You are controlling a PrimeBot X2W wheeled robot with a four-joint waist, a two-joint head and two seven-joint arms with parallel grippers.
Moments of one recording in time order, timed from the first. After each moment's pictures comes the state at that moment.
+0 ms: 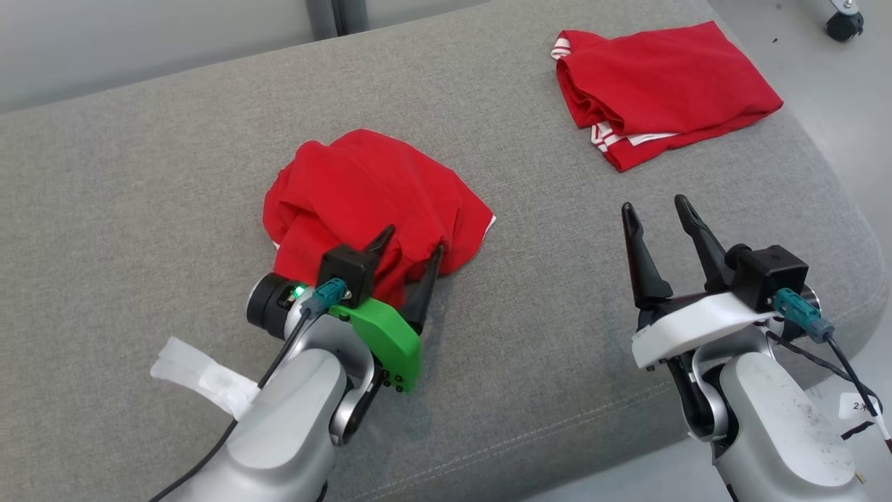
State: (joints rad) left arm -0.54 0.03 -0.73 0.54 -0.49 0.04 -0.18; right arm -0.22 -0.14 0.33 0.19 0.33 -0.08 -0.24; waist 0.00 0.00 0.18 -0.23
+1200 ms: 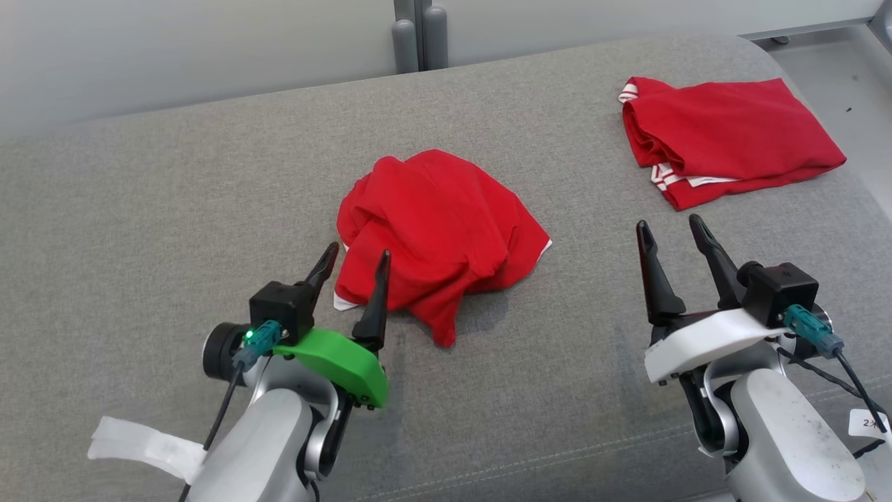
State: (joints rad) left arm -0.37 0.07 -0.59 0.37 -0.53 0.12 -0.25; right arm -0.17 -0.15 0.31 0.20 0.33 -0.08 -0.25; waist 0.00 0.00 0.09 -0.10
